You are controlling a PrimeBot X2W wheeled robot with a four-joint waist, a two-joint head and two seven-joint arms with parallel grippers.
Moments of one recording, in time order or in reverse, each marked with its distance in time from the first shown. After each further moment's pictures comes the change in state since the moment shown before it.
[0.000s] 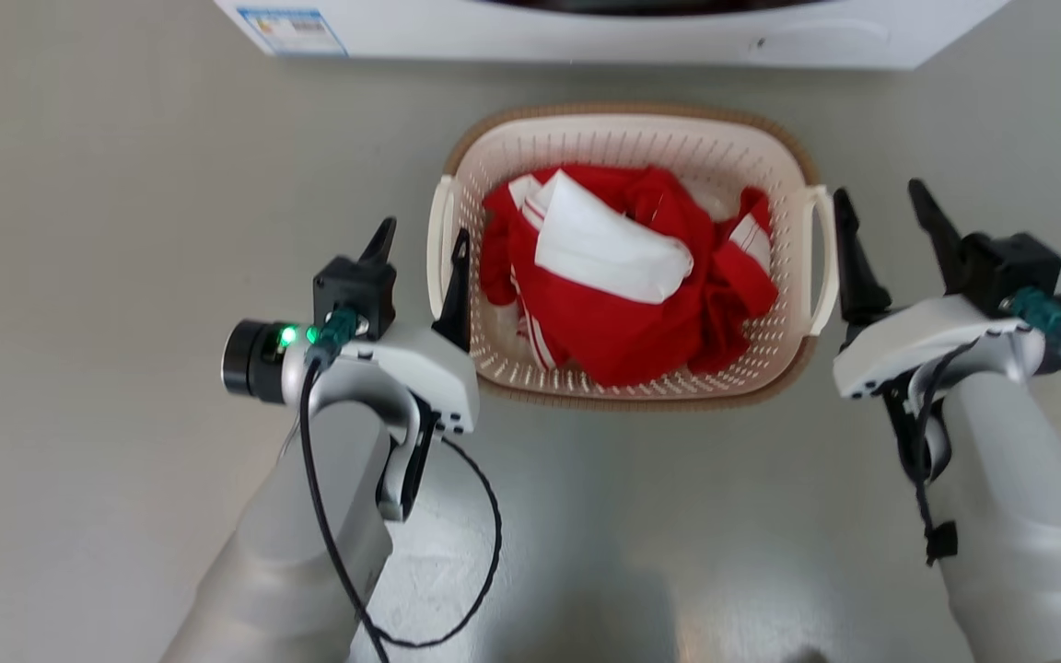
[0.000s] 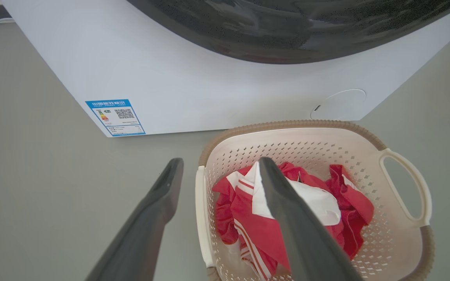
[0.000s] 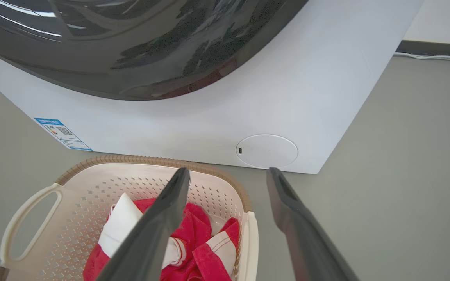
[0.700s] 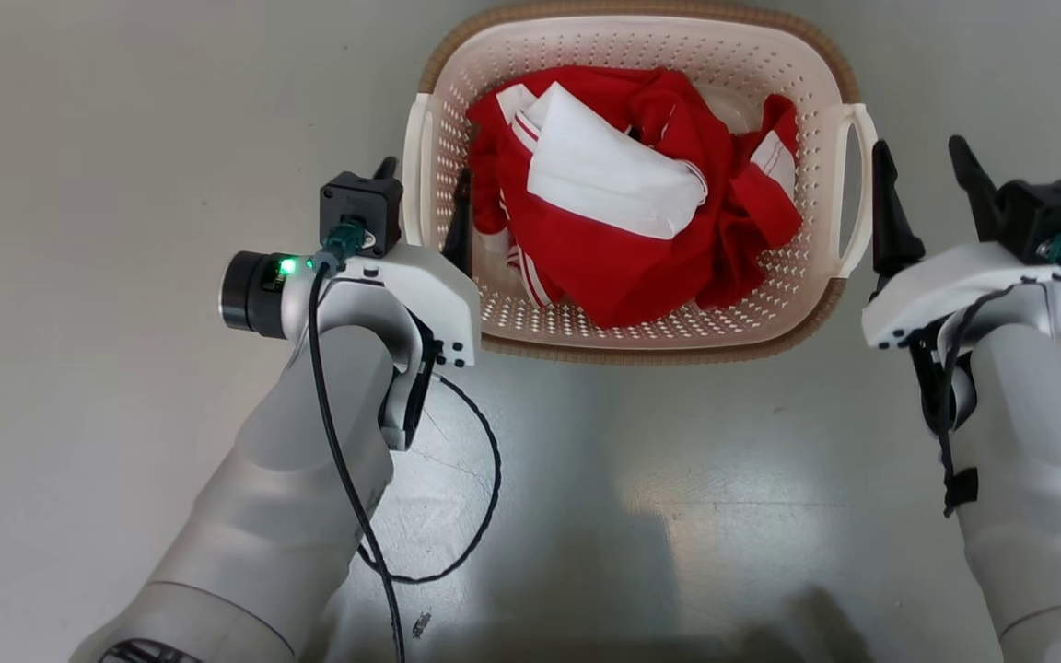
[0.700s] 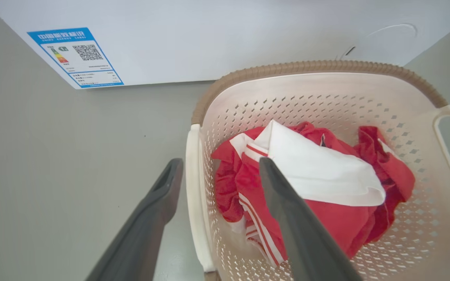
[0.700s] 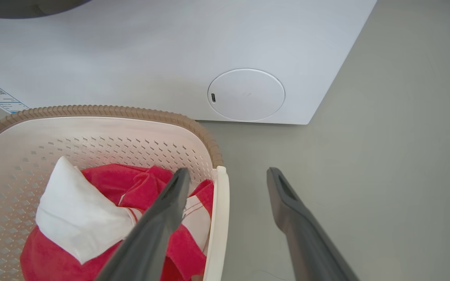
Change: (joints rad) left arm -0.225 -0.004 -0.149 0.220 -0.168 0.013 0.000; right arm -0.126 -0.014 -0.073 0.126 -0.030 0.000 0.000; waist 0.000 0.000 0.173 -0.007
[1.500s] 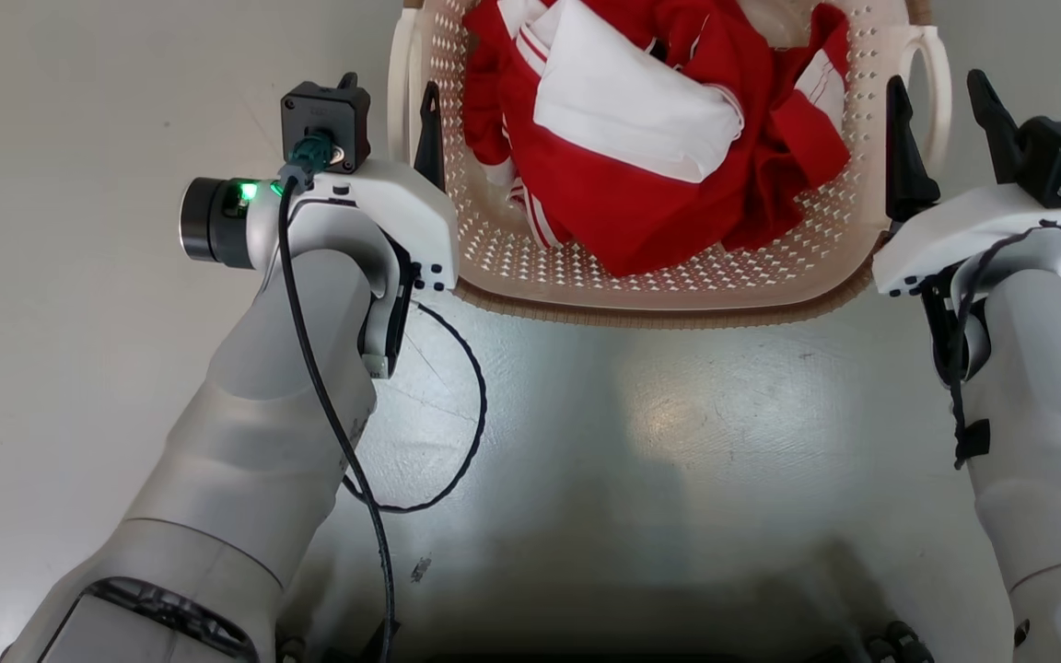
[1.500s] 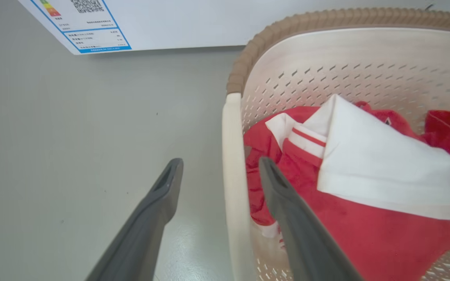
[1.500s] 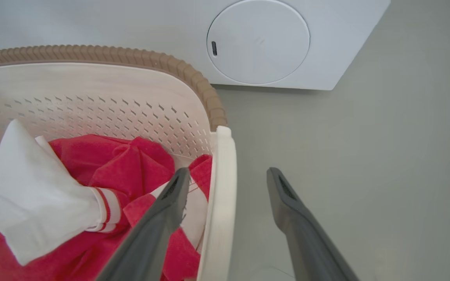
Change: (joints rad) left arm -0.139 -0.001 0.025 0.092 -0.004 0.023 0.000; right arm -0.093 -0.012 0.001 0.025 -0.011 0.000 0.000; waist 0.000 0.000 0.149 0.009
